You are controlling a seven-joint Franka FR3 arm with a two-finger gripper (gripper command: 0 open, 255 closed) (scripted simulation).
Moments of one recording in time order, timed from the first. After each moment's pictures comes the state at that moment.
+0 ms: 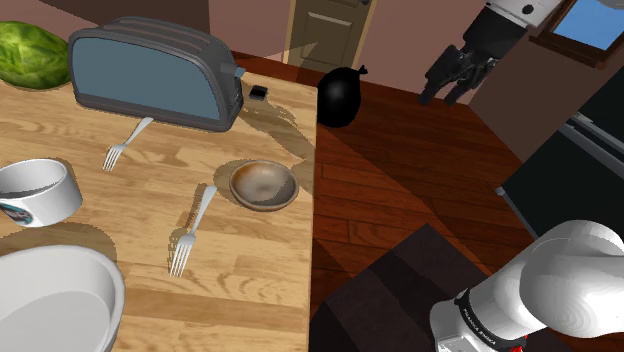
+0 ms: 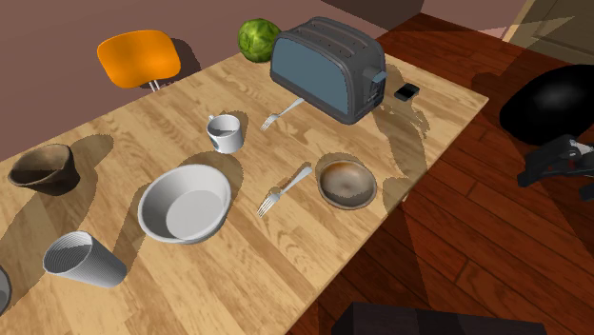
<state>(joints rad) -0.01 -0.78 0.01 -2.33 0.07 1.71 0.11</state>
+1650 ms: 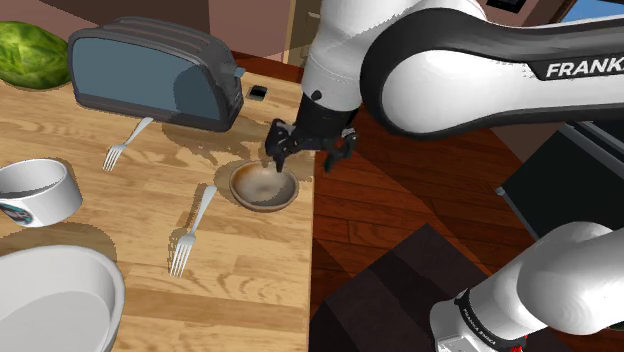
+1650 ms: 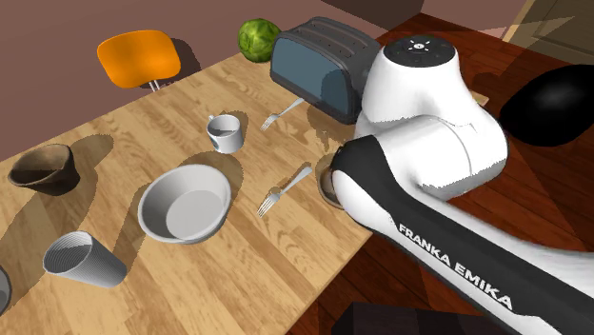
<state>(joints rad) -0.06 -0.35 0.65 -2.25 0.12 2.07 0.94</state>
